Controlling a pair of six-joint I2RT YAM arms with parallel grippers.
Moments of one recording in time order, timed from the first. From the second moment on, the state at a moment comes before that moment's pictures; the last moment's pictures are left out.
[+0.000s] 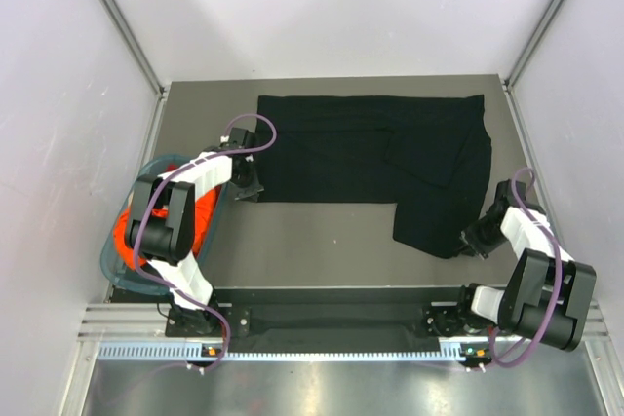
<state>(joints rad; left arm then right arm) -0.23 1.74 1.07 -0.54 -0.06 -0.50 -0.32 1.21 0.56 -0.76 -0.09 0.68</state>
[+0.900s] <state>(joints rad) -0.23 1.45 0.93 -0.64 -0.11 -0.49 -0.27 0.83 0.74 -1.11 -0.04 0.56</state>
